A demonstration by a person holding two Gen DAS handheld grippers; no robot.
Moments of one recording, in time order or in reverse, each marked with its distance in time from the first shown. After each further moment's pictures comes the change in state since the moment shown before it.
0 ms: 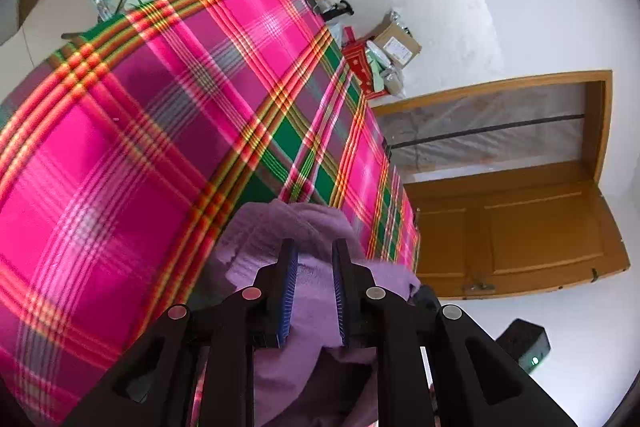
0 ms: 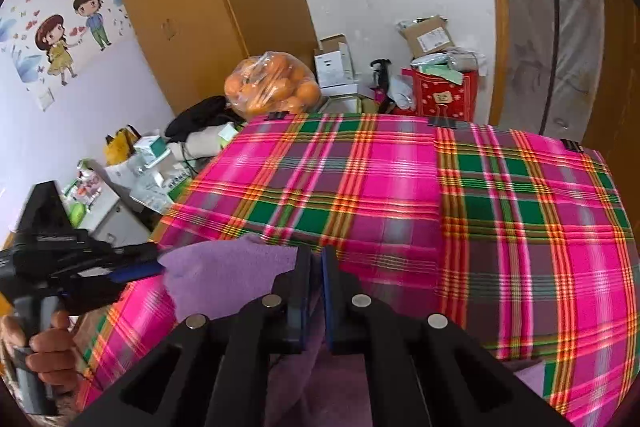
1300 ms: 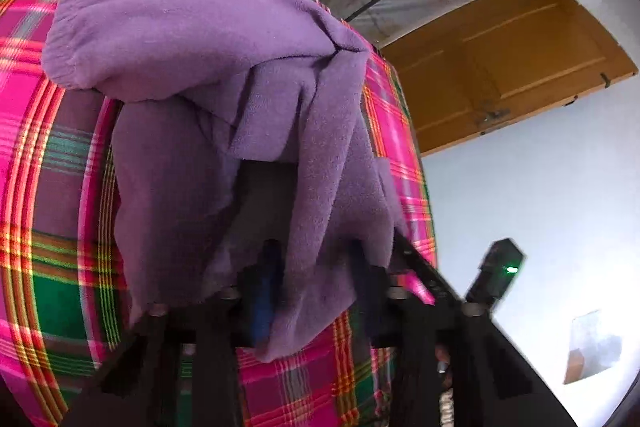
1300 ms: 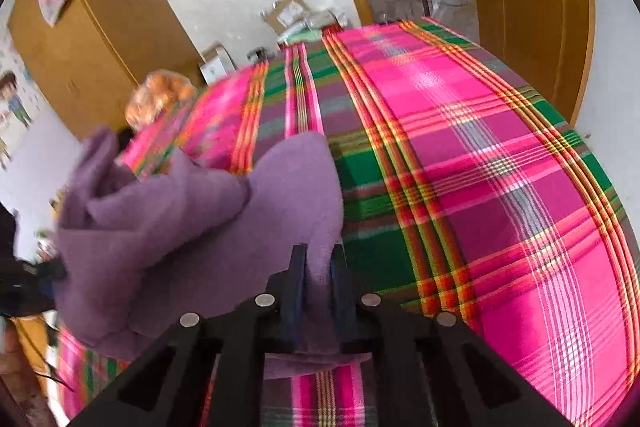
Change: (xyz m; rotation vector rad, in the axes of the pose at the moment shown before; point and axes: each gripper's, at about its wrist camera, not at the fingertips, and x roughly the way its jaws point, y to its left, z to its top) left arm 0.059 -0.056 -0.138 0.469 0.348 0.042; right arm -0.098 -0.137 -0.170 0.400 -0.054 -0.145
